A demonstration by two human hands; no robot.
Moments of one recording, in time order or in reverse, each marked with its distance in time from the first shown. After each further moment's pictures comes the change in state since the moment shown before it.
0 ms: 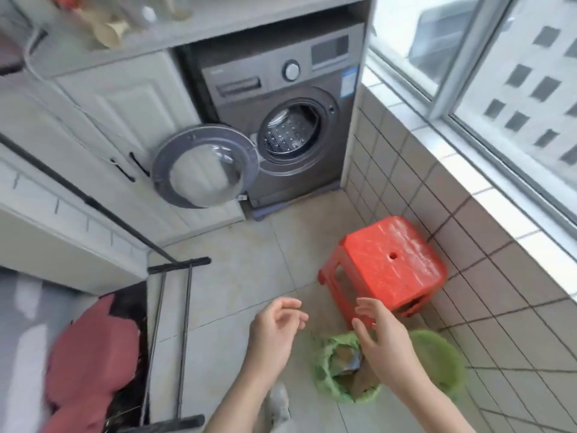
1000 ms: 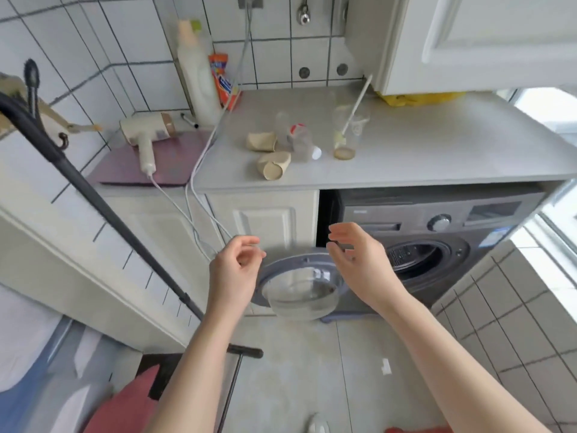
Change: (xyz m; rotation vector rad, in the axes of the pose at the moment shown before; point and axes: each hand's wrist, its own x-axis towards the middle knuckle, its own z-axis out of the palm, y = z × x) left_hand 0.316 0.246 -0.372 0.065 0.648 0.384; right_hand 0.387 -0.480 0.073 0.084 -0.118 -0.507
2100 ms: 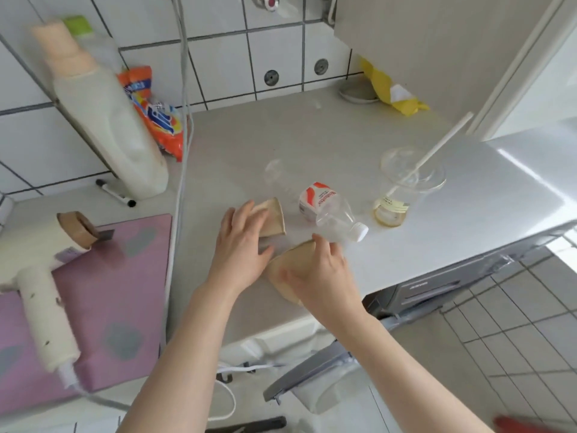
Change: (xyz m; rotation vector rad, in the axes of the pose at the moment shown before) left_hand 0.399 -0.069 0.084 0.604 -0.478 0.463; right_hand 0.296 -0.039 0.148 -0.171 0.084 0.464
